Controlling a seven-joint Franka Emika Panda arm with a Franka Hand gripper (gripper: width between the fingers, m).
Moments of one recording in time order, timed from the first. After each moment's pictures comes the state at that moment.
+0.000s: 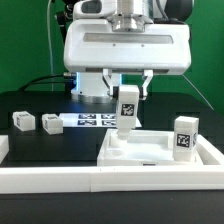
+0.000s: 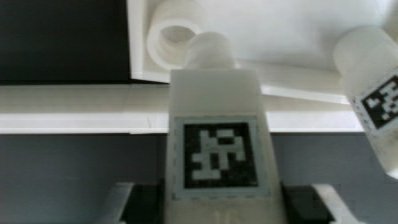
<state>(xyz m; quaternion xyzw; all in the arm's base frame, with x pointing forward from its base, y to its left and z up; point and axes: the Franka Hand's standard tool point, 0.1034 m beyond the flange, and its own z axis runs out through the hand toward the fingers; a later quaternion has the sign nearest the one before) 0.593 -0.010 0.113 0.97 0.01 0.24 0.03</state>
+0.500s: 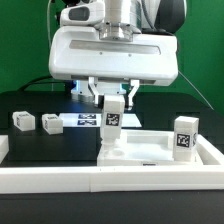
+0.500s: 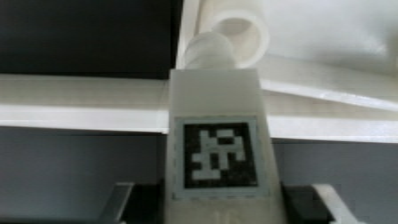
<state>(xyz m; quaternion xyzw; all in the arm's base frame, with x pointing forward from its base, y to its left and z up) 0.600 -0.015 0.104 0.97 0.01 0.24 0.03</state>
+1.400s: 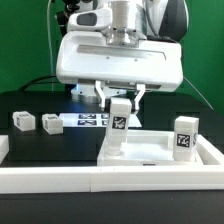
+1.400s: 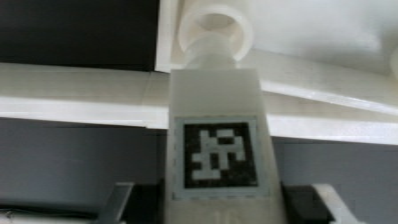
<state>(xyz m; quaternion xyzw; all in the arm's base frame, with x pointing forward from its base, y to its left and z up) 0.599 -0.008 0.097 0.96 0.02 0.28 0.04</state>
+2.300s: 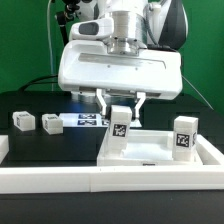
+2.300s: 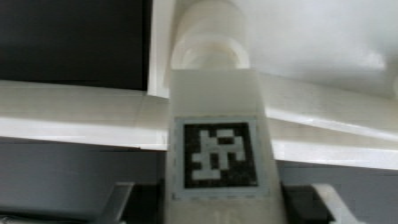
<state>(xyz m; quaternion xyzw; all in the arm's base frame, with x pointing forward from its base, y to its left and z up) 0.596 -0.006 0.085 0.96 0.03 0.29 0.05</state>
